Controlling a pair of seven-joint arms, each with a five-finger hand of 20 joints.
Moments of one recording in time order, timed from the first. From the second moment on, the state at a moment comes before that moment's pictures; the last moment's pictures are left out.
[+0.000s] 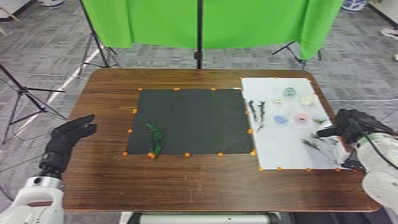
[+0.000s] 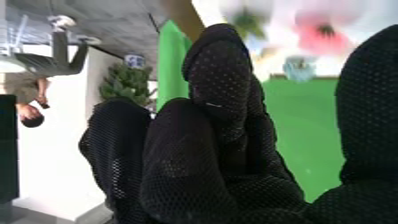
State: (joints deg) left arm 121.6 -58.9 -101.1 -109.2 65.6 8.3 8.5; right arm -110.7 -27.4 88.4 -113.4 -118.2 -7.1 37.9
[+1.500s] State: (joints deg) left arm 122.3 -58.9 -101.0 -109.6 65.8 7.4 7.4; right arm -75.5 -46.9 51.3 -115.2 -118.7 10.6 38.1
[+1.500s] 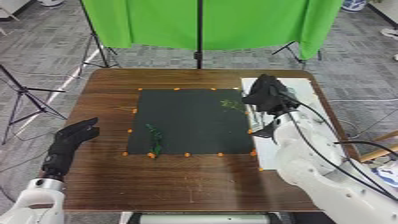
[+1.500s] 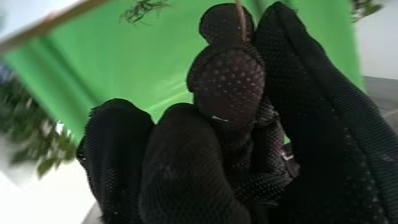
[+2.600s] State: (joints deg) left arm 122.2 -58.4 -100.9 -109.6 66.3 5.6 5.9; right arm -71.1 -67.6 40.0 -101.7 -112.1 13.4 39.8
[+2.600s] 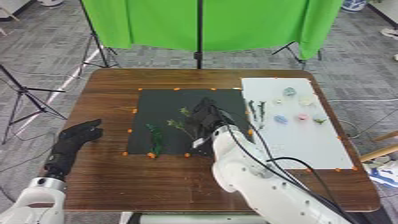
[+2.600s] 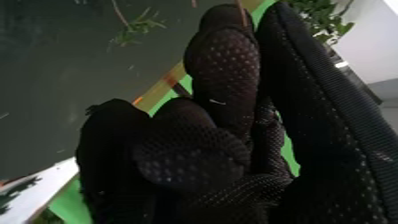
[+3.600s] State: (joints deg) left arm 122.3 -58.4 -101.2 -109.6 66.5 3.9 4.9; right arm -71.6 -69.0 38.3 -99.1 -108.9 13.3 40.5
